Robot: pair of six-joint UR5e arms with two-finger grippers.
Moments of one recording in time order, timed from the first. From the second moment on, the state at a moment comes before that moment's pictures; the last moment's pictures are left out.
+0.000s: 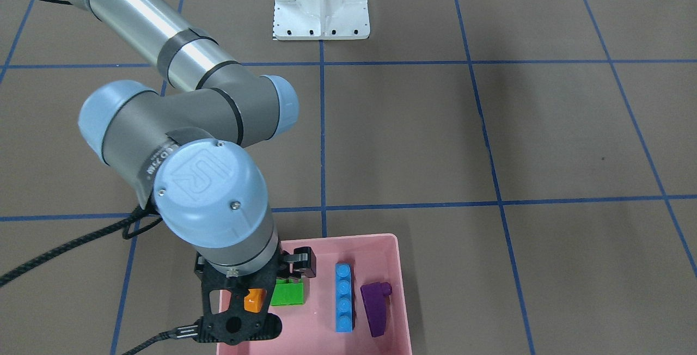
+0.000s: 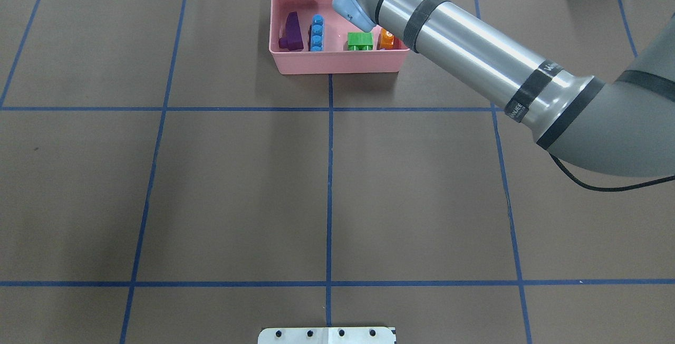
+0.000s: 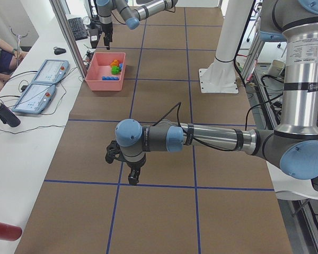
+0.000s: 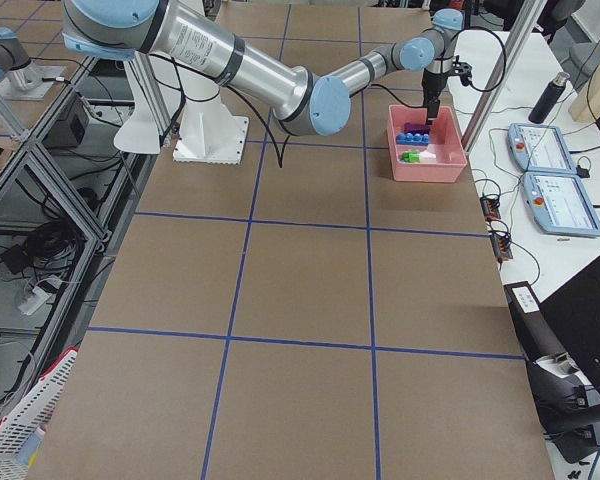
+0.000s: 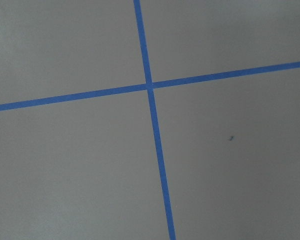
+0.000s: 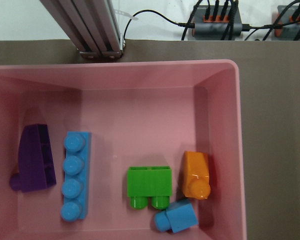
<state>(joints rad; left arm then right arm) -1.59 -1.54 -1.69 -1.50 -2.39 0.18 0.98 -0.37 0.92 -1.56 2.12 0.80</state>
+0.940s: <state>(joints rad) -1.60 -1.51 -1.69 -1.58 -2.36 0.18 1.28 -1.14 1.66 -1.73 2.30 0.29</state>
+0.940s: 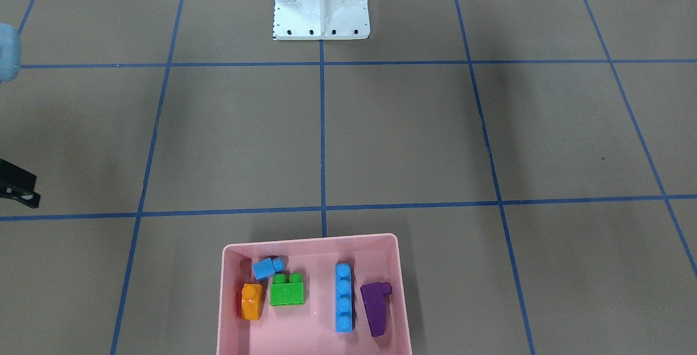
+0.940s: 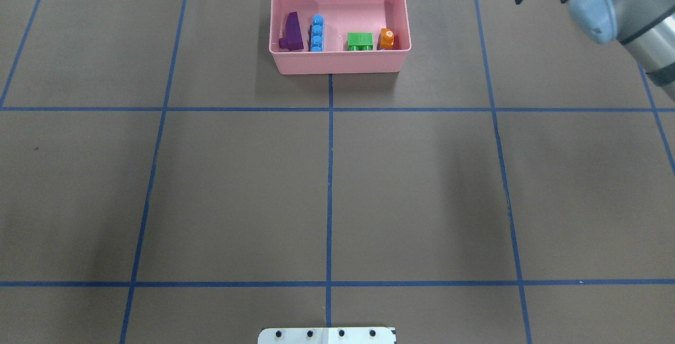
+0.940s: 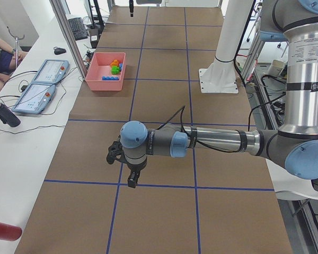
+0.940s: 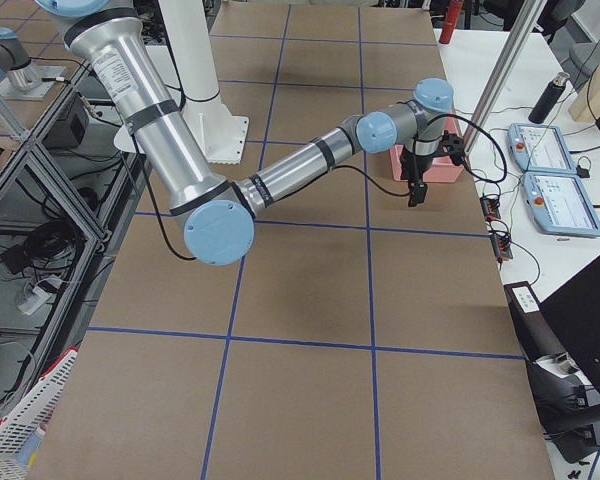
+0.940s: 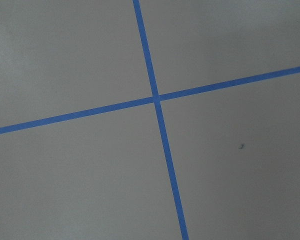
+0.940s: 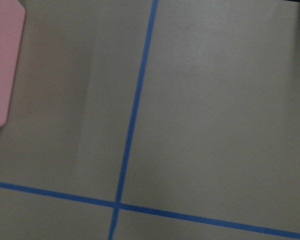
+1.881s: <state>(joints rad) -1.62 -1.46 -1.72 -1.59 -2.34 0.18 1.54 -1.71 1.88 -1.76 2.29 -0.12</state>
